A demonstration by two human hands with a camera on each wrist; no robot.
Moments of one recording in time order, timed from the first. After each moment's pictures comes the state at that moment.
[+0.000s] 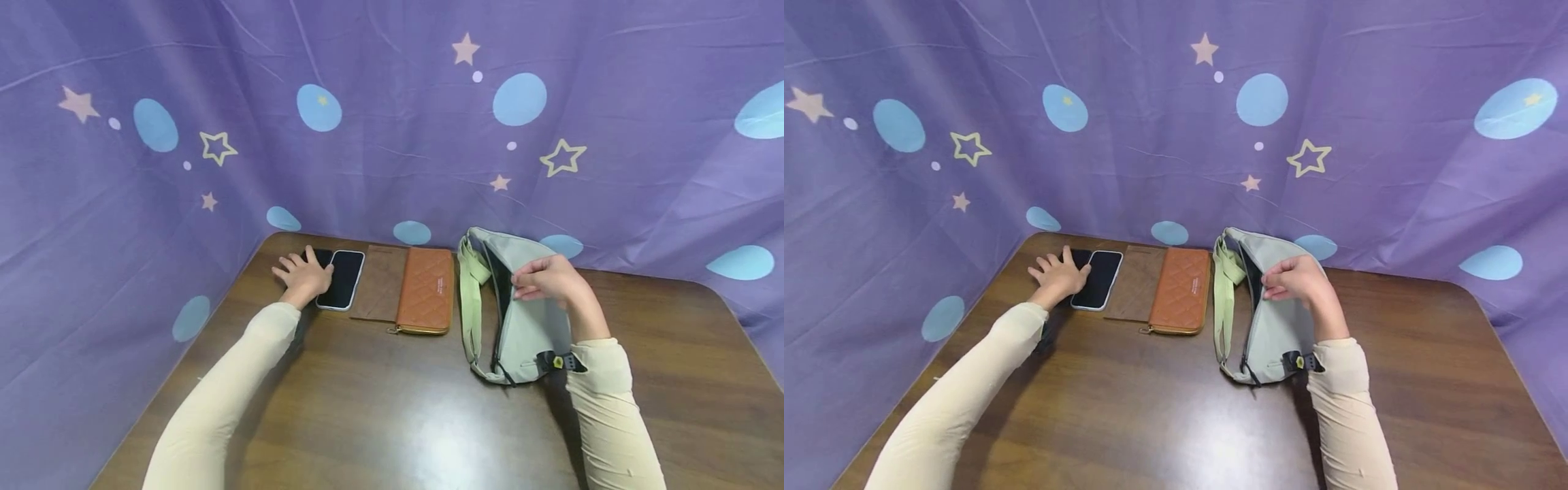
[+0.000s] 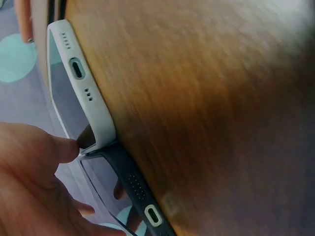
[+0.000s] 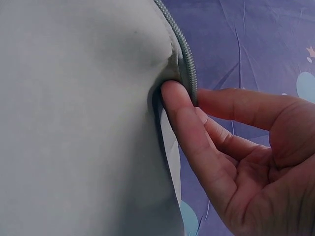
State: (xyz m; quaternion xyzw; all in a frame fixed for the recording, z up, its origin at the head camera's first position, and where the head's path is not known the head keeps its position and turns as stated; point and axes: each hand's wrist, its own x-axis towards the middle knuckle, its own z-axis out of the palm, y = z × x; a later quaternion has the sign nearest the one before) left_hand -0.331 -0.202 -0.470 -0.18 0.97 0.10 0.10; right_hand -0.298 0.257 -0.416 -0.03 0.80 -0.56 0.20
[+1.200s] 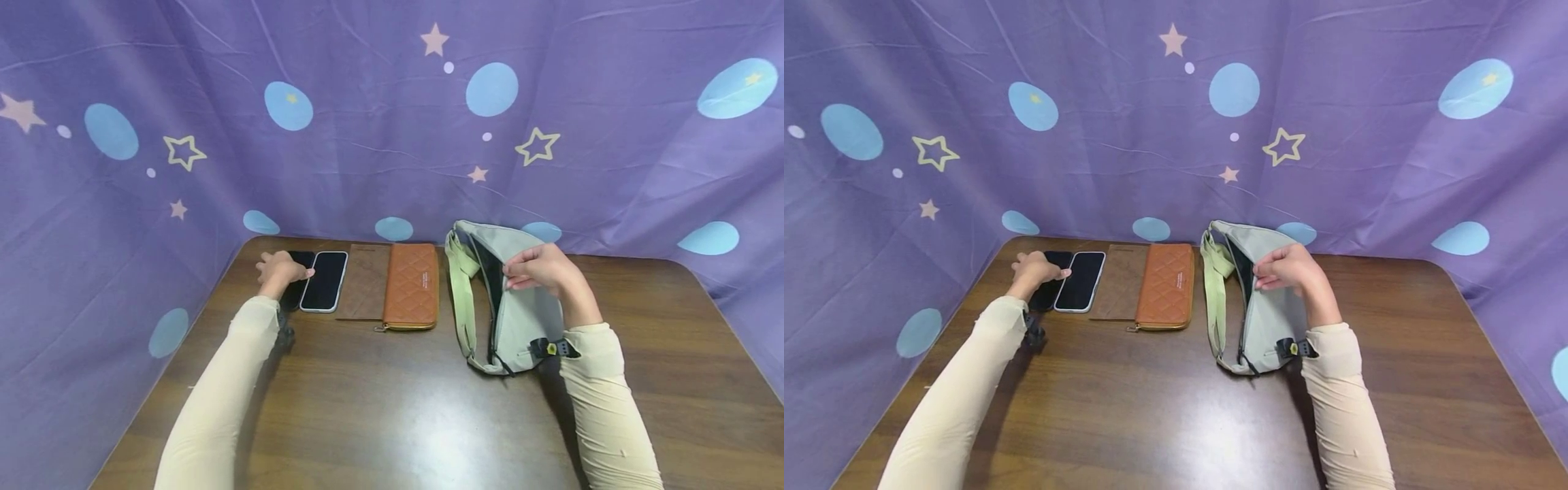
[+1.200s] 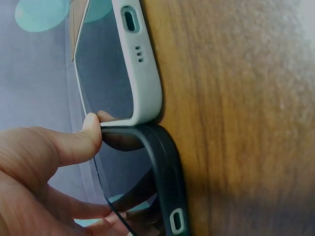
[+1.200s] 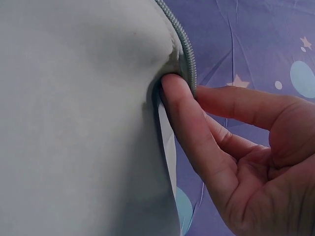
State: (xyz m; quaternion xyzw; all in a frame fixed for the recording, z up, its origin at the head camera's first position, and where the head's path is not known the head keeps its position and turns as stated) left_hand -0.351 -0.218 -0.454 -0.22 0.95 0.20 0.10; right_hand -0.298 0.271 -0.414 -0.01 0.79 -0.58 0.20
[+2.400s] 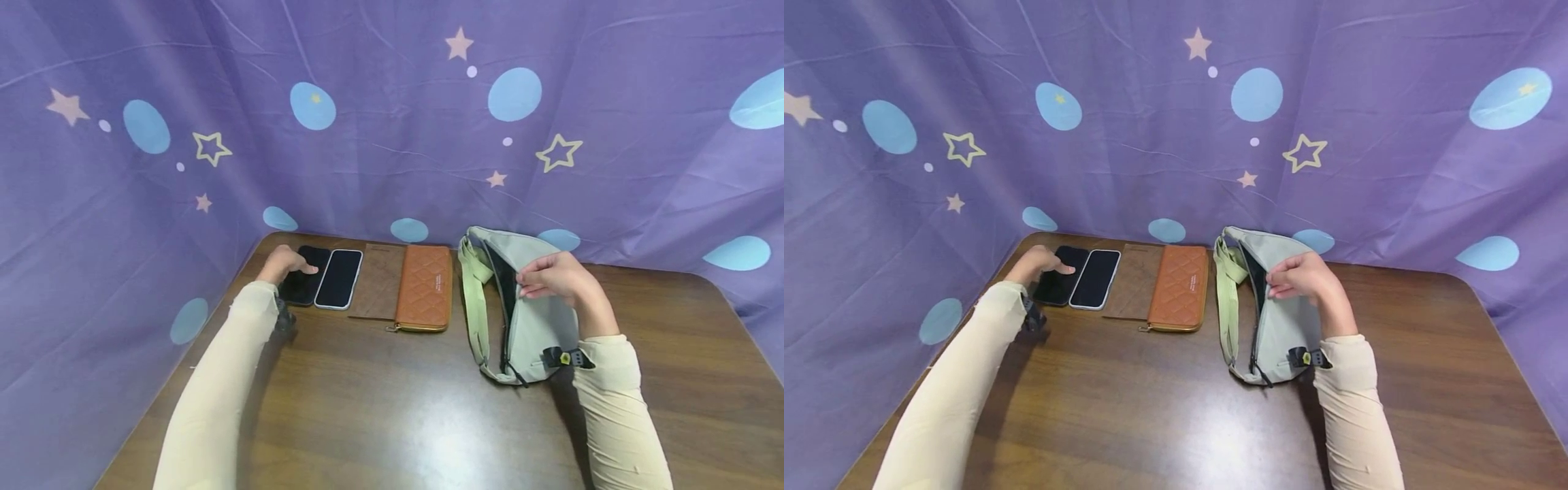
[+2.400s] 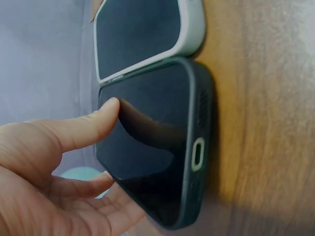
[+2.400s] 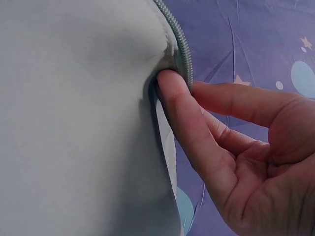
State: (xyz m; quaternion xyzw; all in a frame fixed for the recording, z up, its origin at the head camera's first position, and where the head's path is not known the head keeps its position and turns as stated) left_hand -0.357 -0.252 -0.438 -0.20 0.94 0.24 0.16; right_hand -0.294 0.270 -0.413 -0.04 0.78 -0.58 0.21
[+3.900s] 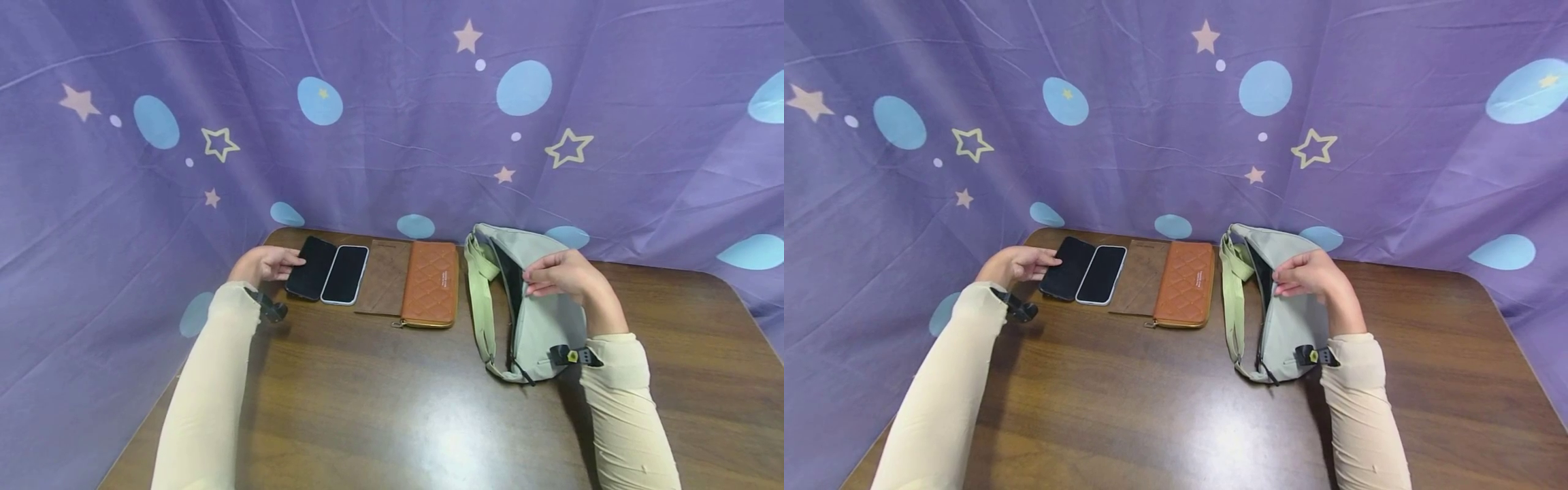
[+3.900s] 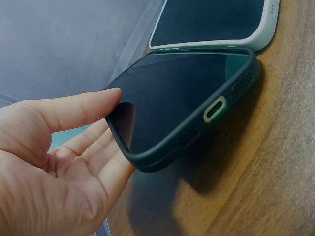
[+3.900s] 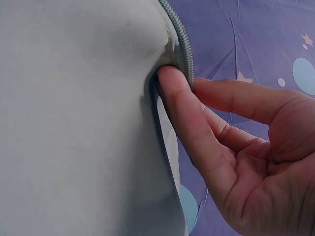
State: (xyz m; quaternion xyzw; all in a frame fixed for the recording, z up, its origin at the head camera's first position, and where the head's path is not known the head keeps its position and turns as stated) left_hand -0.347 -0.306 -0.433 -0.12 0.74 0.58 0.32; right_hand -0.296 0.273 -0.416 -0.04 0.78 -0.59 0.22
